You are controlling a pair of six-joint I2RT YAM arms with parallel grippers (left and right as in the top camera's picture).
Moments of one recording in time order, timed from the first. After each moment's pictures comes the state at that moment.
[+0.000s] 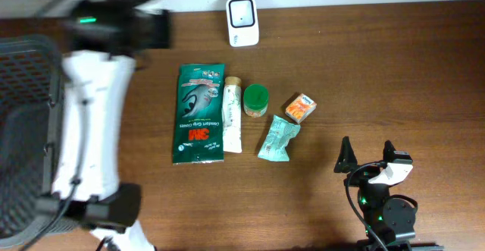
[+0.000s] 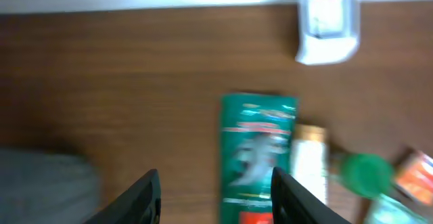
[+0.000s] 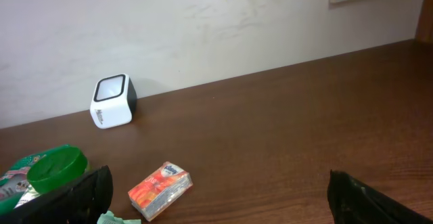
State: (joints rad) left arm -0.16 1.92 2.40 -1.39 -0.13 -0.10; right arm 0.08 0.01 0.01 -0.06 0.13 0.23
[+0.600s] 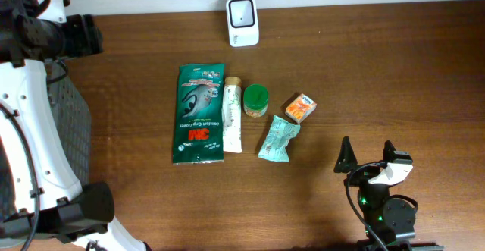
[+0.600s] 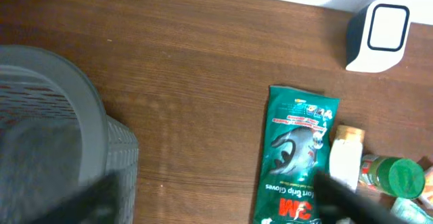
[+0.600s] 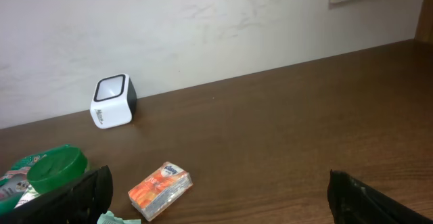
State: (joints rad) left arm 0.21 1.89 2.40 -1.46 0.11 0.01; right arm 0.08 0.01 0.01 -0.06 0.13 0.23
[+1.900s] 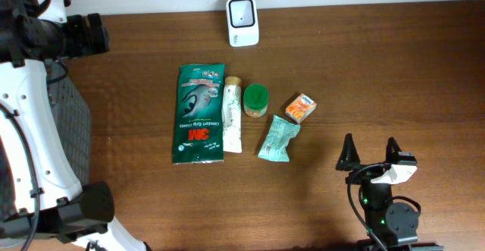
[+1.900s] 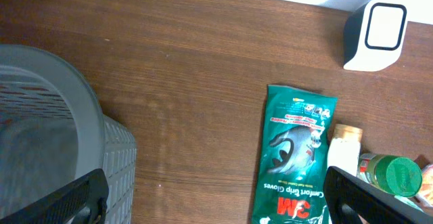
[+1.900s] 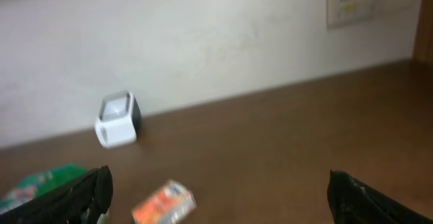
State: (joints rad) left arm 0.21 1.89 2.40 -1.46 0.12 0.02; right arm 0.08 0.01 0.01 0.02 0.13 0.23
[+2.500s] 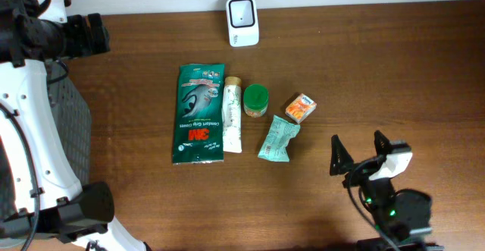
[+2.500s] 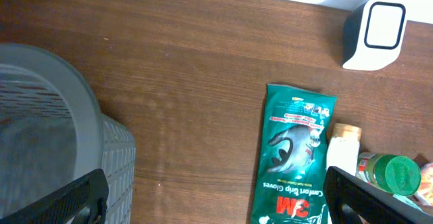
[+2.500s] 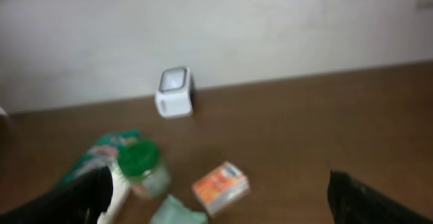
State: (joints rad) left arm 0.21 1.89 2.40 -1.46 0.12 0.02; right arm 0.08 0.22 0.28 -0.17 -0.11 0.23
